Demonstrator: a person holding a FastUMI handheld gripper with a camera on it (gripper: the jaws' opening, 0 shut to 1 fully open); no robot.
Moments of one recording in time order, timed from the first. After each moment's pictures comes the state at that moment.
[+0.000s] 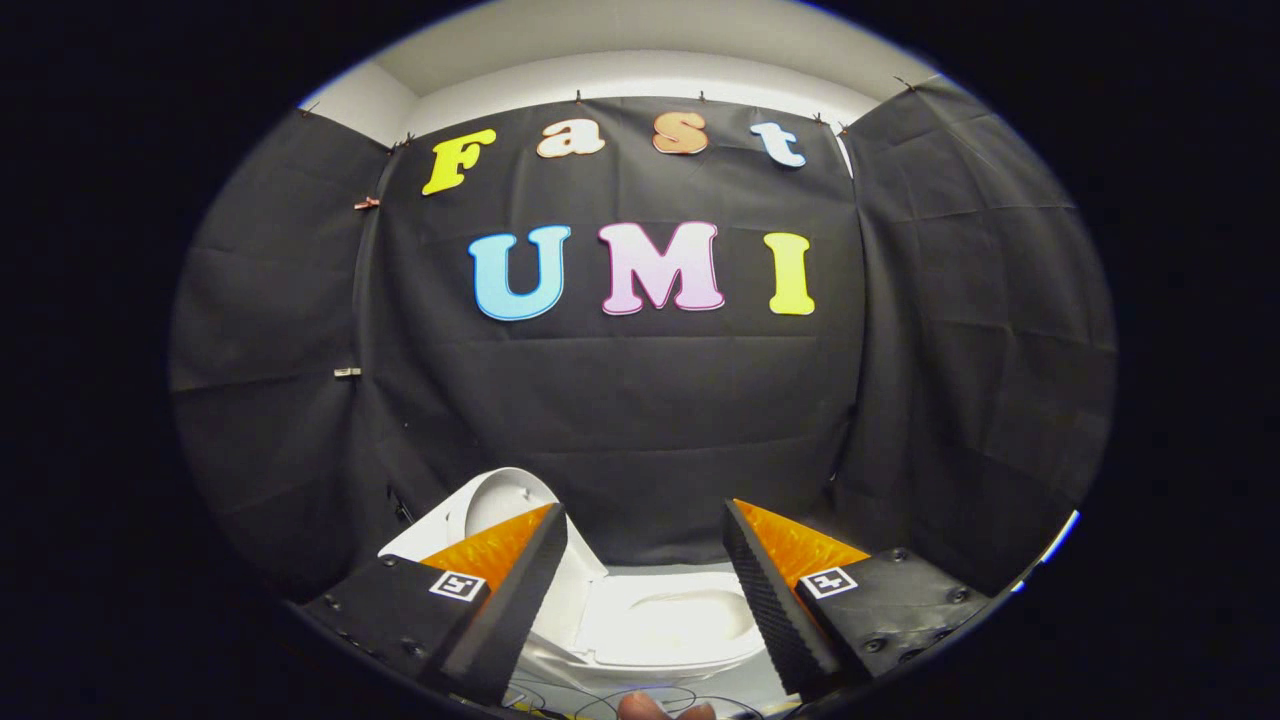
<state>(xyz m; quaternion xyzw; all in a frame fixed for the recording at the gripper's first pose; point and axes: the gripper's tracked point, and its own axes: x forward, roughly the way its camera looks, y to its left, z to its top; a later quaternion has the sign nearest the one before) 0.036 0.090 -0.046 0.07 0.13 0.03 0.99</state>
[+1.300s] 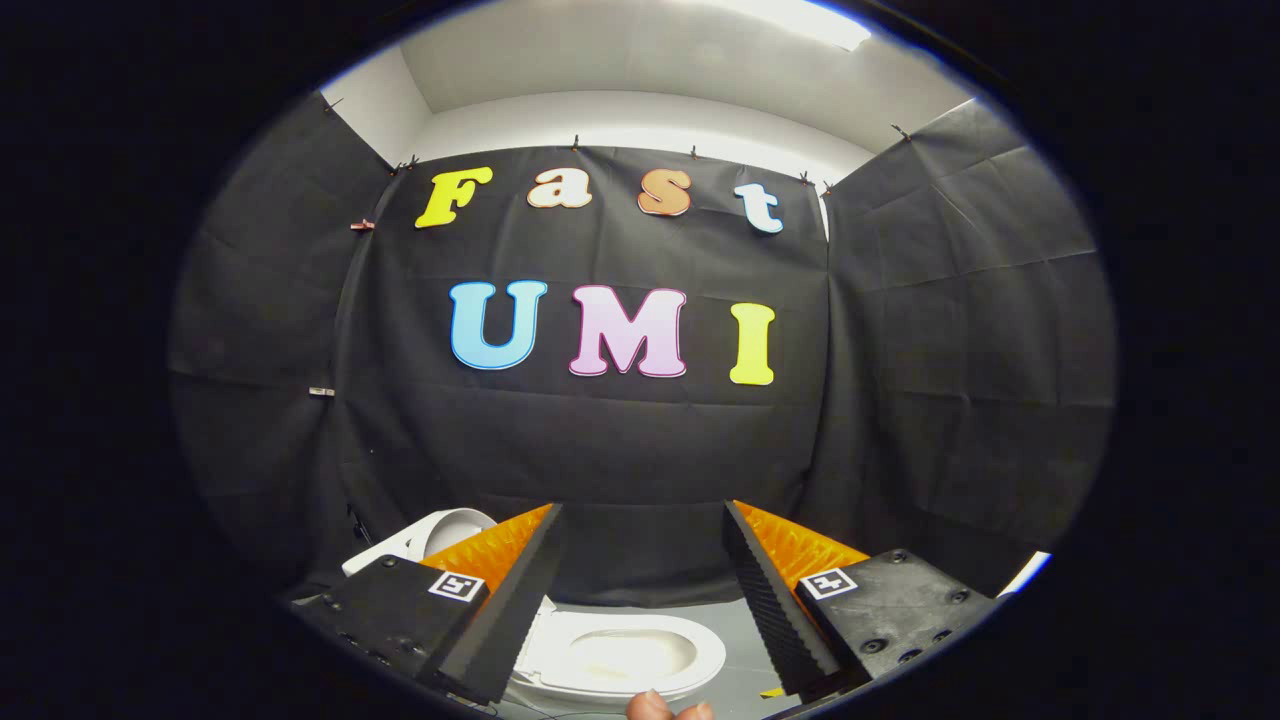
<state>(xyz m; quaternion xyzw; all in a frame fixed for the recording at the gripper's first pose) 0.006 0.047 0.002 0.03 0.04 -0.01 1.00</state>
